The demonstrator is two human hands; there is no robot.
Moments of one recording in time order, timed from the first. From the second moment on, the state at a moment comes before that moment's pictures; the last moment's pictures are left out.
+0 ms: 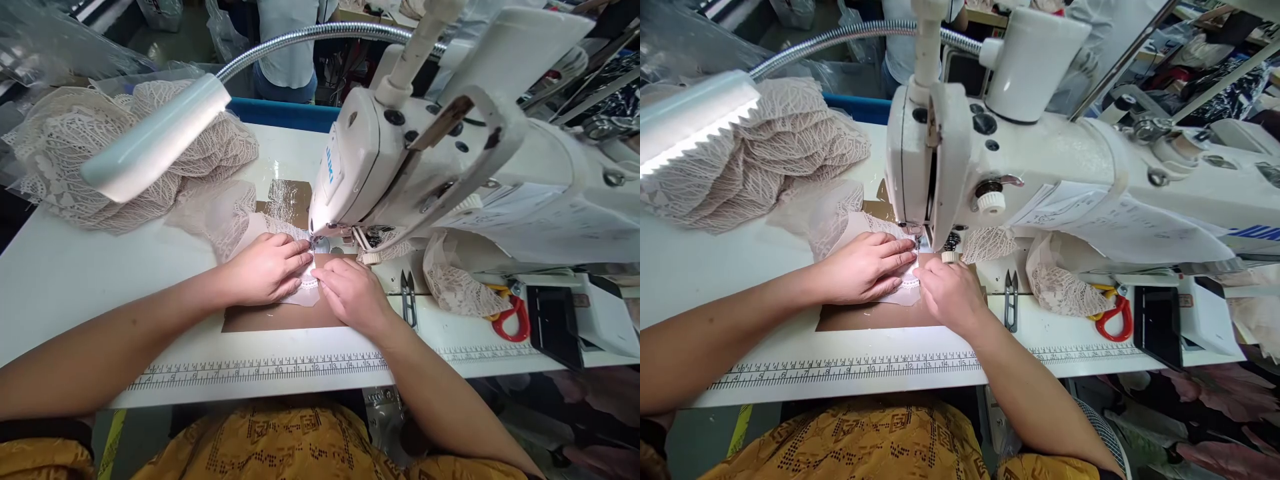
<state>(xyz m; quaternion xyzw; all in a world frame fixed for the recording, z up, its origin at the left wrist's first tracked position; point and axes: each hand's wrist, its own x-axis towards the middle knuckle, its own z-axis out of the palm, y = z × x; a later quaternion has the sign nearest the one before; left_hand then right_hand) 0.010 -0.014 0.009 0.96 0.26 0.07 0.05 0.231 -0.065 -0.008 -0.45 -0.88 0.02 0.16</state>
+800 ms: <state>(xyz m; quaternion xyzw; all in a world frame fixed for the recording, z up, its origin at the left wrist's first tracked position) 0.004 -0.002 0.006 0.97 0.22 0.10 0.01 0.230 -0.067 -0.006 -0.45 -0.88 0.03 0.14</state>
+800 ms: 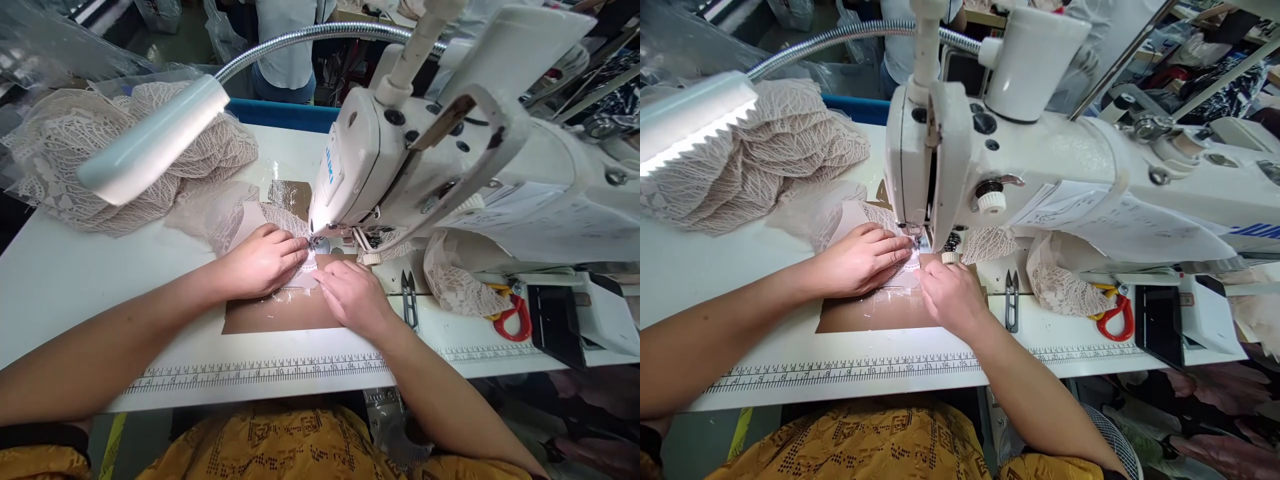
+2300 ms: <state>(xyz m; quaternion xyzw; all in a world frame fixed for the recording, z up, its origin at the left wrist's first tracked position) 0.005 0.003 -0.007 0.95 0.27 0.12 0.01 0.221 -0.061 -0.006 -0.48 -0.87 0.04 0.12</state>
